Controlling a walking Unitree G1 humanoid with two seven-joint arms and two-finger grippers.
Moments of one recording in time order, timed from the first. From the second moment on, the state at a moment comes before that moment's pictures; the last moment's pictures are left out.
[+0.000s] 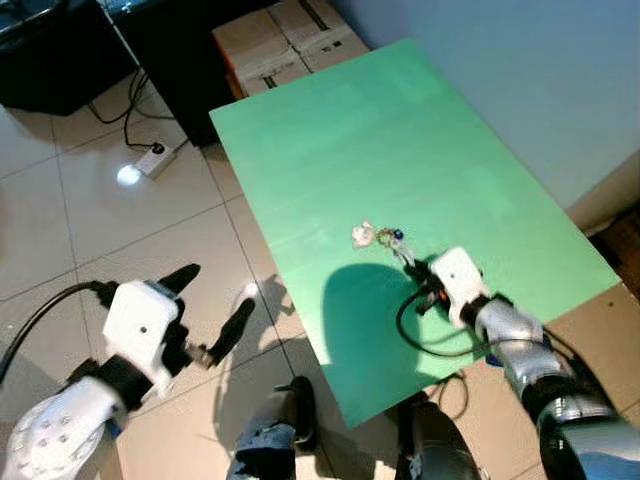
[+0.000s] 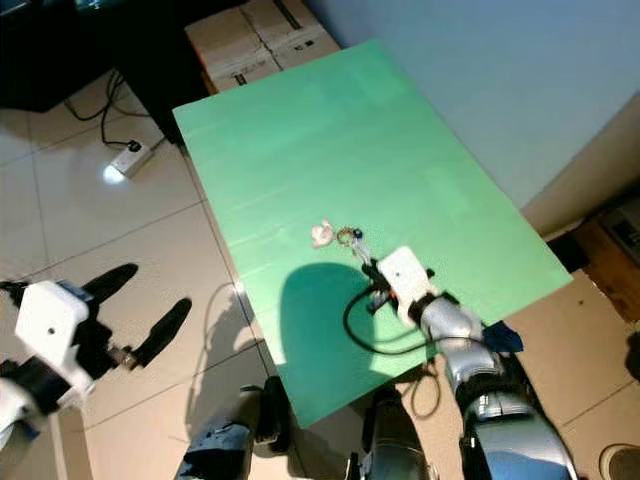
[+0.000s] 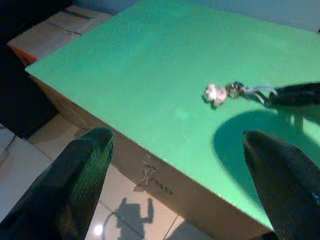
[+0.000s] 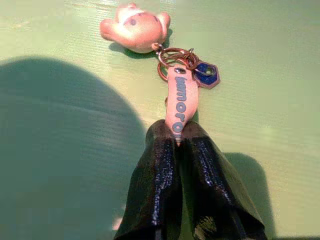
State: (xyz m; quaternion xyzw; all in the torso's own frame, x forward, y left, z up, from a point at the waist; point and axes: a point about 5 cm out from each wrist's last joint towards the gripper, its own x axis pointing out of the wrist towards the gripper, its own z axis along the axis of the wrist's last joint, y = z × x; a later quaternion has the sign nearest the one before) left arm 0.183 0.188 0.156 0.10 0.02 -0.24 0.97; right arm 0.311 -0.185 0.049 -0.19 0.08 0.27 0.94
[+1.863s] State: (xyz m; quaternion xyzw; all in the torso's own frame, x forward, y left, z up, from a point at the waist) left arm 0.192 0.173 0.143 0.09 0.01 -0.27 0.96; right arm 0.242 -0.212 0.030 -0.17 0.20 0.10 0.96
